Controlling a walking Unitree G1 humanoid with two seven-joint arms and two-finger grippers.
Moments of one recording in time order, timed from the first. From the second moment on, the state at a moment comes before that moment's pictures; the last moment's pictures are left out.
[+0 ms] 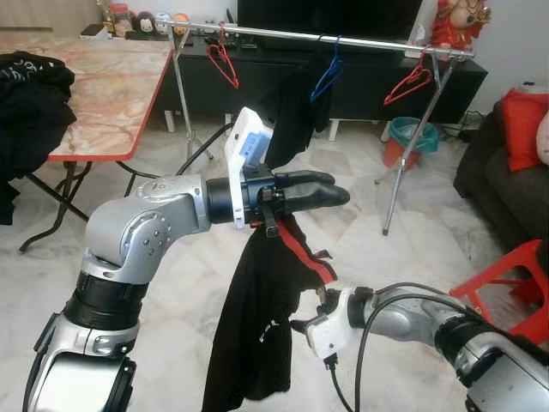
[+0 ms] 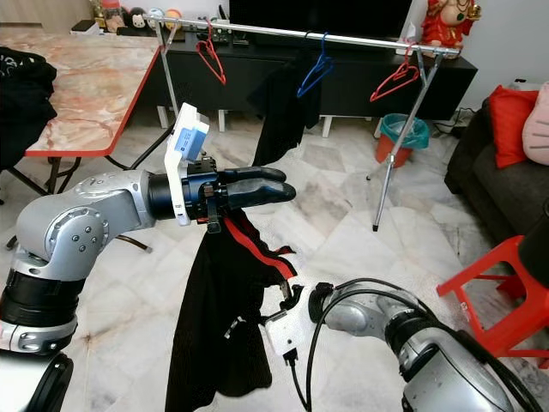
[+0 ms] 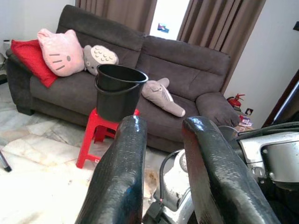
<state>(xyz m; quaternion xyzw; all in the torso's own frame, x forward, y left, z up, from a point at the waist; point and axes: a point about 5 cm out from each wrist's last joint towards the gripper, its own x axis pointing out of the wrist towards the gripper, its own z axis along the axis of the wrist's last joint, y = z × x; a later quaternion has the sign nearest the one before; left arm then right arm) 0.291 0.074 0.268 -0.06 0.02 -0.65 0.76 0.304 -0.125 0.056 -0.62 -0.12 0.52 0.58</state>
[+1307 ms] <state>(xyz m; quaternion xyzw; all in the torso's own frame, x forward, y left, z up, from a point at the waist) 0.280 0.072 0.275 -0.09 0.03 -0.68 0.73 0.310 -0.113 0.054 -0.60 -0.16 0.41 0.67</state>
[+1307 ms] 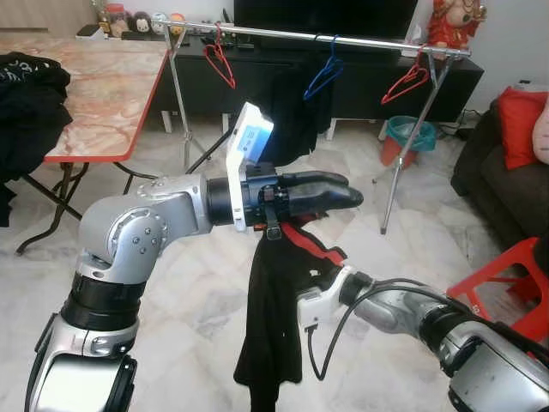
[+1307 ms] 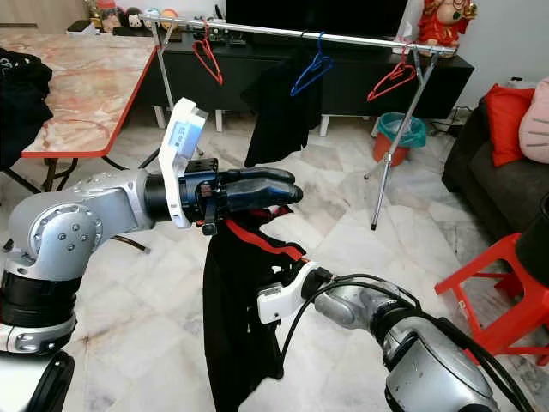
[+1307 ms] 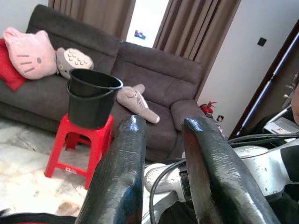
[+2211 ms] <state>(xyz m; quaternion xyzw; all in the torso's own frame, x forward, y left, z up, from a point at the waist) 0.273 0.078 0.252 -0.08 0.08 -0.68 0.73 0.275 -0.180 0.021 -0.35 0.19 0.57 0.72</state>
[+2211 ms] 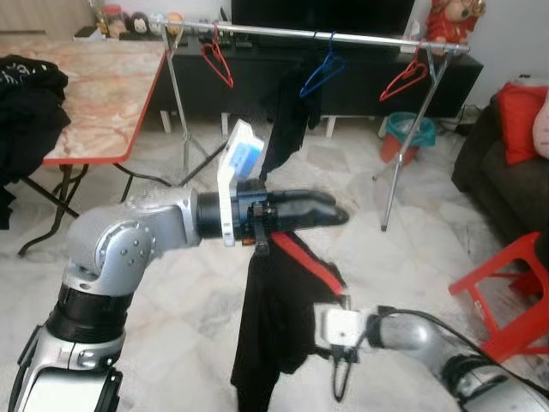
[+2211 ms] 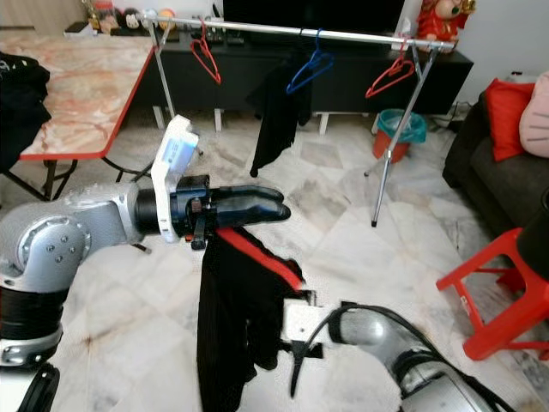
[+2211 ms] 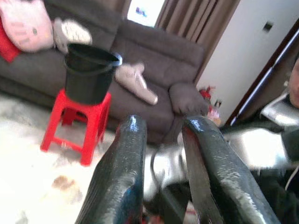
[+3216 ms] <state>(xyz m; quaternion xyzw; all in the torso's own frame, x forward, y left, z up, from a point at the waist) 0.273 0.079 0.241 -0.05 0.08 -0.67 0.74 0.279 -0.184 0.062 -0.21 0.17 0.65 0.71</state>
